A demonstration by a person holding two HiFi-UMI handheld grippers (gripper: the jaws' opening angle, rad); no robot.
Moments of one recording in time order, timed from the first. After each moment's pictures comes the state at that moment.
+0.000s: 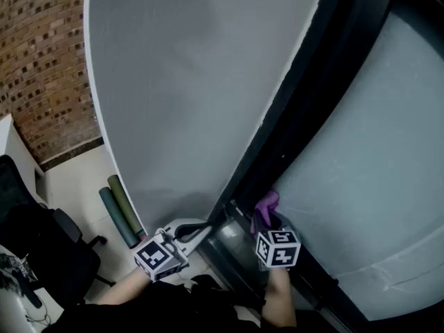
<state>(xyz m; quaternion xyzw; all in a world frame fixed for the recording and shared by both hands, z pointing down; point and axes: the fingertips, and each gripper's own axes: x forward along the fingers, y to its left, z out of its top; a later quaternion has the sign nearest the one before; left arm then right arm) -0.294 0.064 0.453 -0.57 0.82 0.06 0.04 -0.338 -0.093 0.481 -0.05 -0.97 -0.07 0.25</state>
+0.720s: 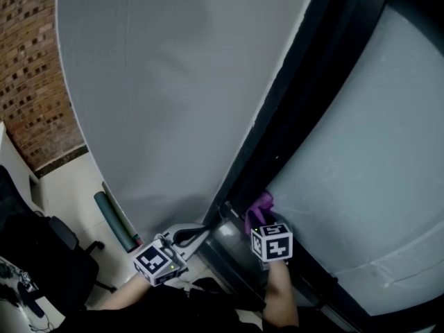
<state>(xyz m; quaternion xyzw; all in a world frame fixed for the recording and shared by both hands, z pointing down) -0.296 0.056 0.465 -0.58 0.81 0.08 0.02 -0.348 -0.097 0.505 -0.05 -0.94 -0.11 0.32</state>
